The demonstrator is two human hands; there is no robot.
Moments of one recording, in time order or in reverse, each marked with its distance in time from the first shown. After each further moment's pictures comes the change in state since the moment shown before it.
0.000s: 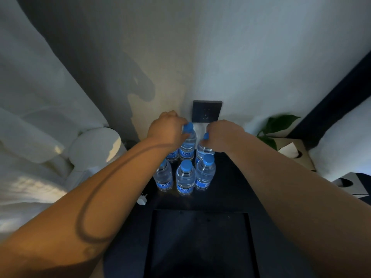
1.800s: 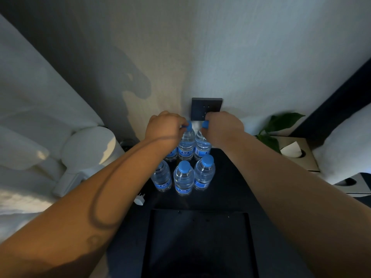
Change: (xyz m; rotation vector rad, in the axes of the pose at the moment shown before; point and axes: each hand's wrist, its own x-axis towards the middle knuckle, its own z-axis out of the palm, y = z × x) left_hand 0.010 -0.004 0.014 -0.011 0.091 0.018; right_hand 0.027 0.011 0.019 0.133 0.239 0.025
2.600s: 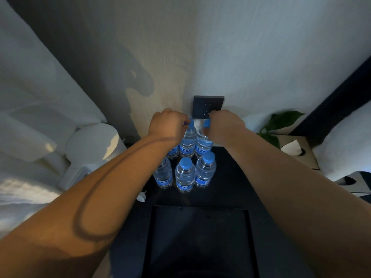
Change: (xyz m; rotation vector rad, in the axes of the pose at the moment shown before) left_hand 0.000 0.001 0.002 -0.019 0.021 -0.024; right_hand 0.001 0.000 -0.002 -0.032 -0.056 0.011
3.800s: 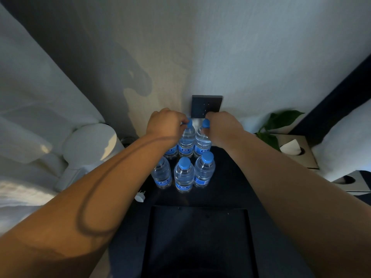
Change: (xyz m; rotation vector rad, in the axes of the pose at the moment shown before) left_hand -0.001 0.002 -0.003 -0.022 0.017 0.001; right_hand -0.006 0.004 0.004 0.077 0.013 -0.058
